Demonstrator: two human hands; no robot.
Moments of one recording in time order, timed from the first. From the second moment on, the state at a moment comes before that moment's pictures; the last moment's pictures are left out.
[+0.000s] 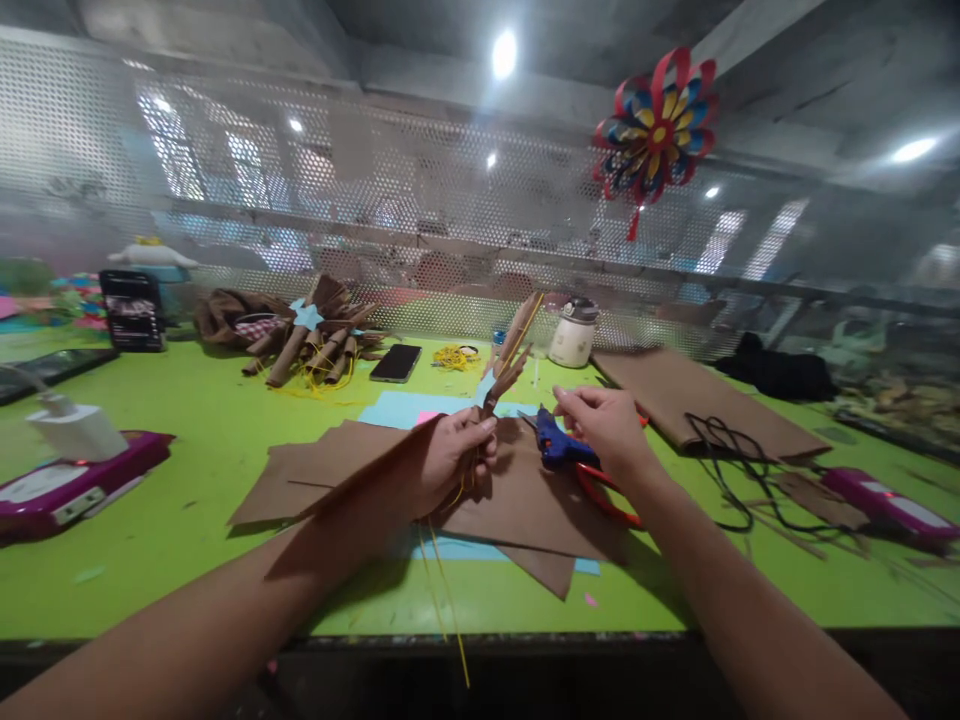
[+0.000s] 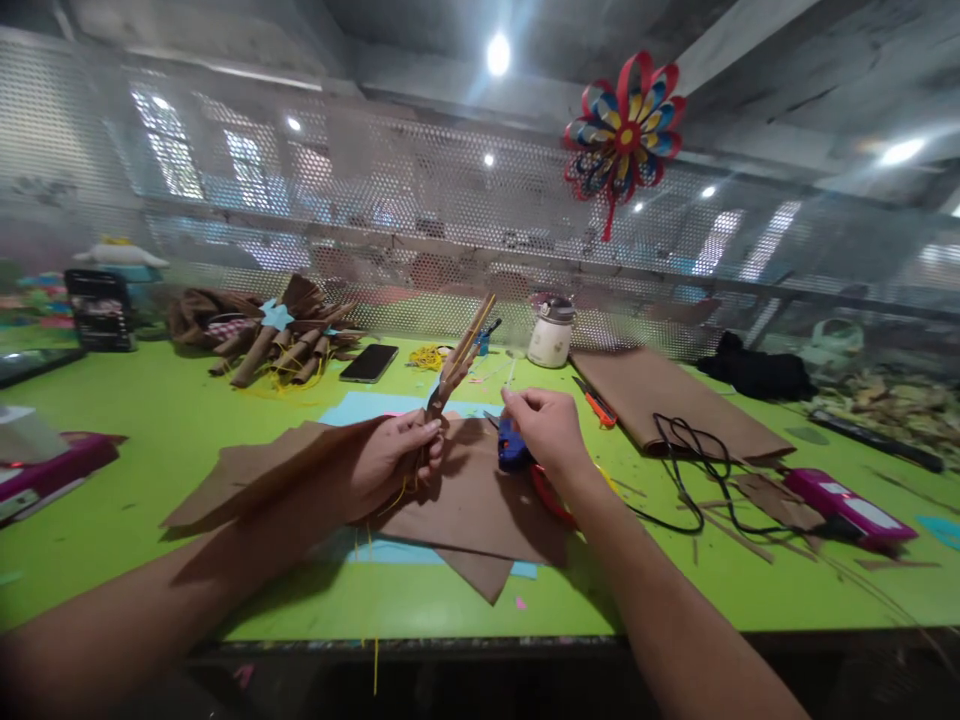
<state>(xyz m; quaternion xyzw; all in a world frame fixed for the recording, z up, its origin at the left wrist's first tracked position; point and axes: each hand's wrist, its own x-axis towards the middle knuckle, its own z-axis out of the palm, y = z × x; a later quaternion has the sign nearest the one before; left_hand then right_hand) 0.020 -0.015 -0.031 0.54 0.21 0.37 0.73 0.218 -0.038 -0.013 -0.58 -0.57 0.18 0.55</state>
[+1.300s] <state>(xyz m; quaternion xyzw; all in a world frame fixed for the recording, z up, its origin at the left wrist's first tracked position) 0.016 0.005 -0.038 0.47 0.33 0.45 0.68 0.269 -0.054 -0.018 -0.50 -0.58 0.28 0.58</state>
